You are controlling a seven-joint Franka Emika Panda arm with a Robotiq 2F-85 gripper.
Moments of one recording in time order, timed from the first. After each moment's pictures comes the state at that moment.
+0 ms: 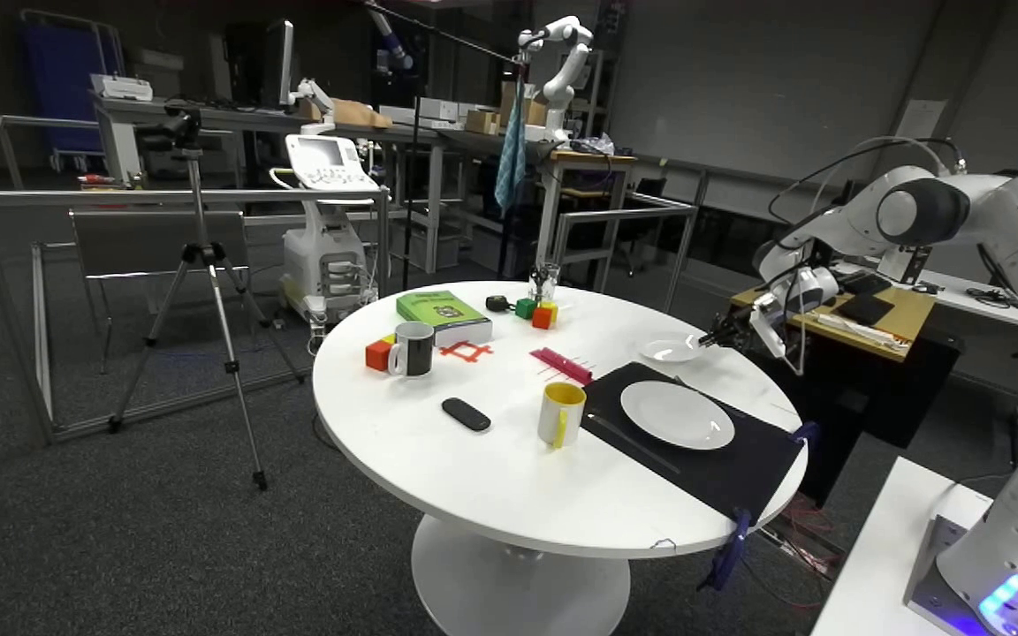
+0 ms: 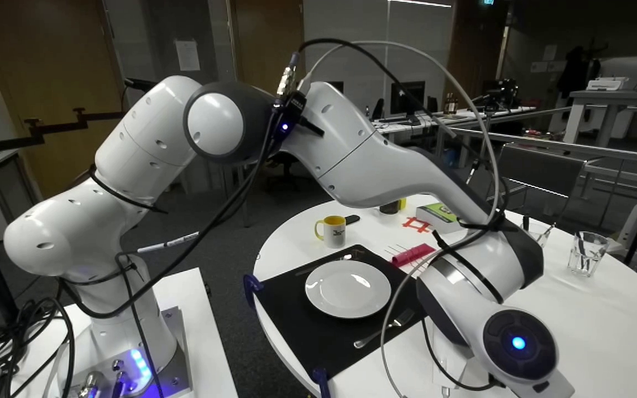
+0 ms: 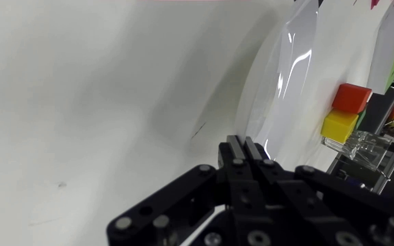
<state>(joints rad) -0.51 0.85 -0.20 -1.60 1.33 2.29 -0.79</state>
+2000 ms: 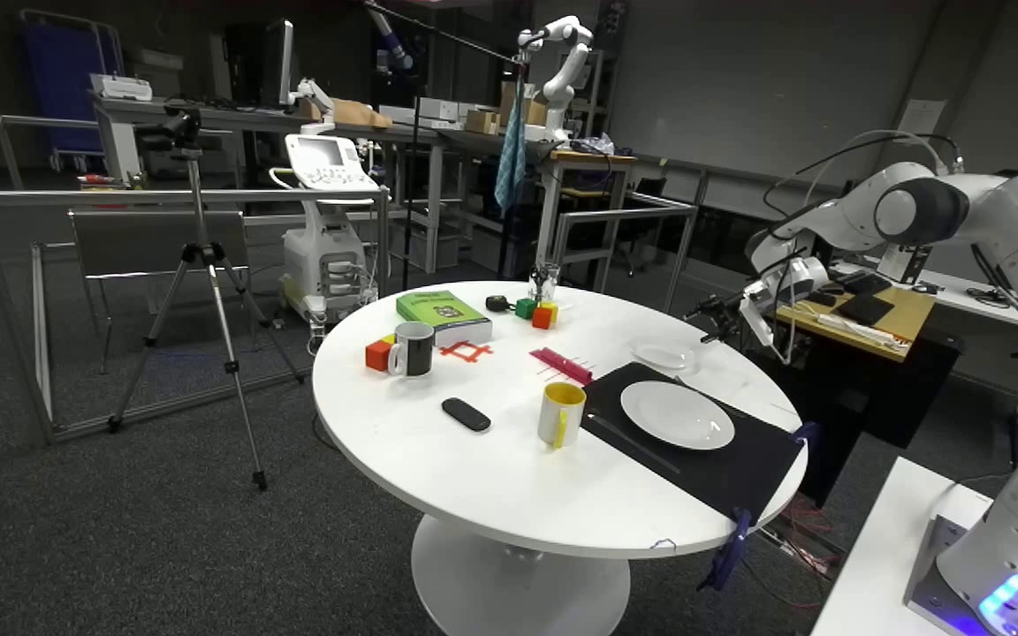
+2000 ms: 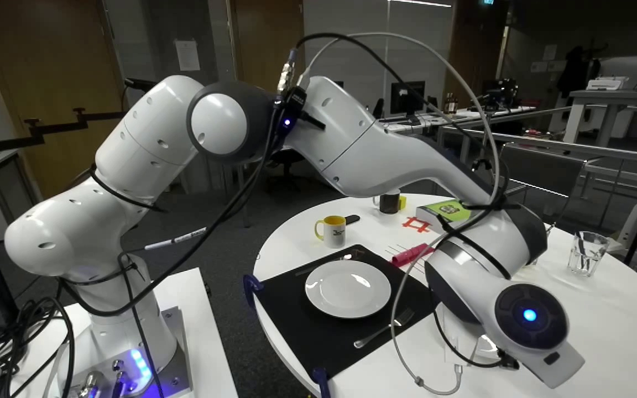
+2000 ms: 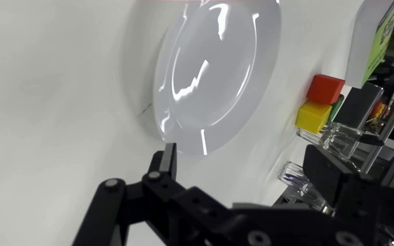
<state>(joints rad) -0.49 0.85 -0.19 -1.54 1.32 2.29 -0.75</state>
